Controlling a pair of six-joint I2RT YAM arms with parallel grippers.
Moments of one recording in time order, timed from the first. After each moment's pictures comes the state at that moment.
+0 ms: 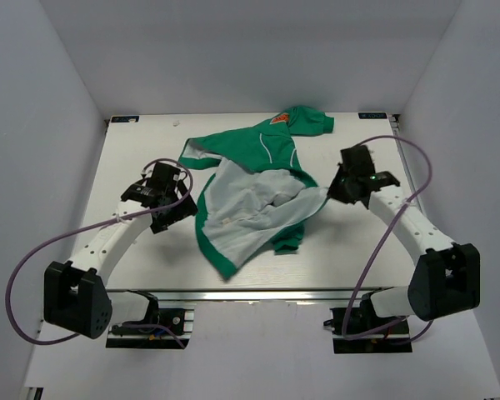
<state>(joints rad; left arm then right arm) -0.31 1.24 0.94 -0.83 -0.19 -0.75 0.34 1.36 0.99 -0.57 0.05 0.63</state>
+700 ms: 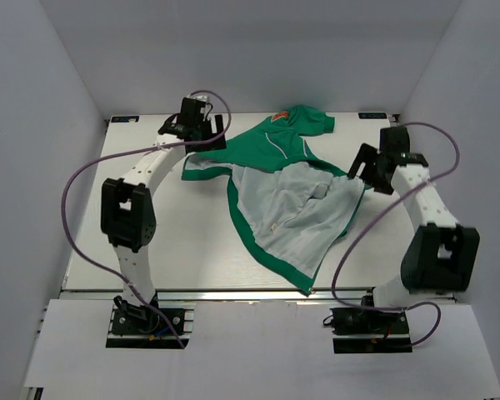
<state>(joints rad) -0.31 1.92 1.68 -0.54 -0.10 -0.34 -0.01 1.59 1.32 -0.70 0.05 0.37</state>
